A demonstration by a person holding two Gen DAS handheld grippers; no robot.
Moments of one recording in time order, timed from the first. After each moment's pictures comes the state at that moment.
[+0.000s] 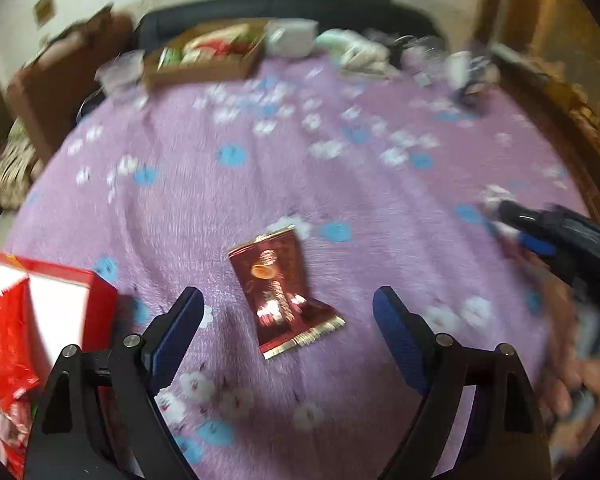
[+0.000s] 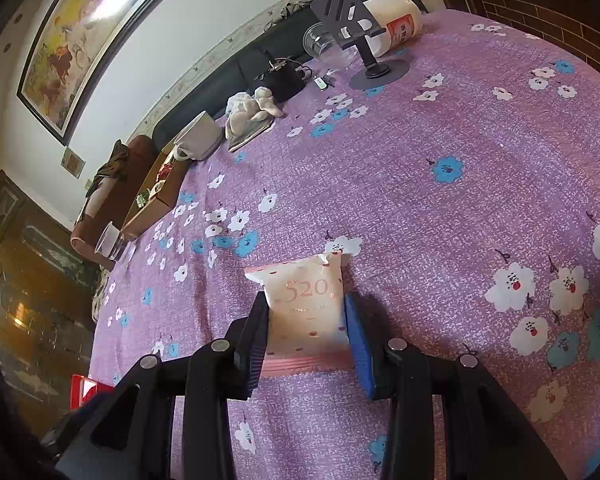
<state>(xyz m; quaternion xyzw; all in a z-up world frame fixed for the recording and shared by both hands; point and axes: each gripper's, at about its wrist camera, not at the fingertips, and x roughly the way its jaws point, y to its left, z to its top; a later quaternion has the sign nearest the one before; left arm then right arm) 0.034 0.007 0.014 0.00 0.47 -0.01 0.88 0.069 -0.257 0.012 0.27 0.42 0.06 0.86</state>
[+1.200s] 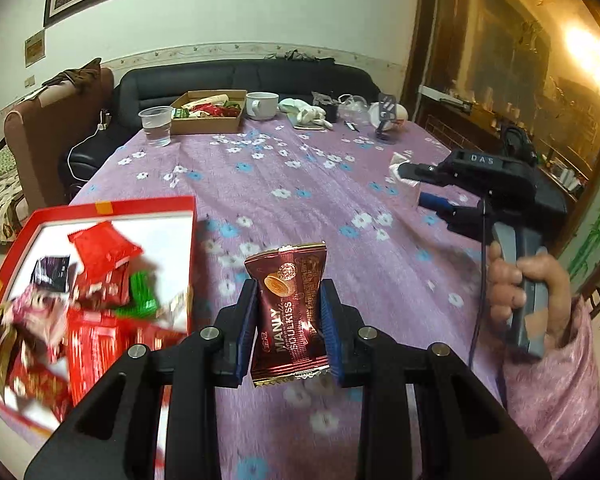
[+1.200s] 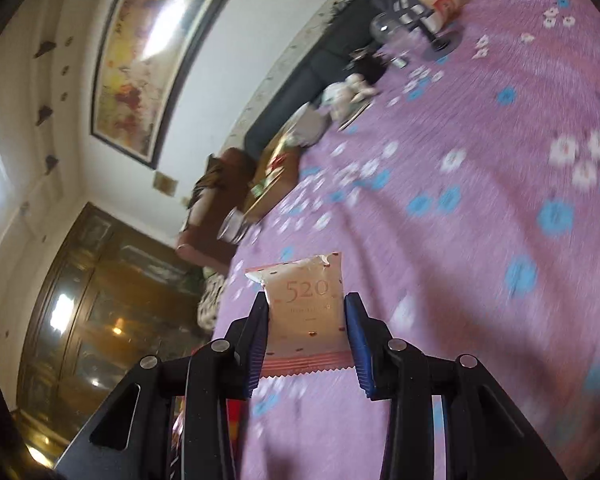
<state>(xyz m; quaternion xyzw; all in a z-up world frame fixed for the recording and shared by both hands) -0.169 0.072 0.071 0.00 0.34 -0.13 0.93 -0.025 -0.217 0.036 0.39 0.36 0.21 0.82</state>
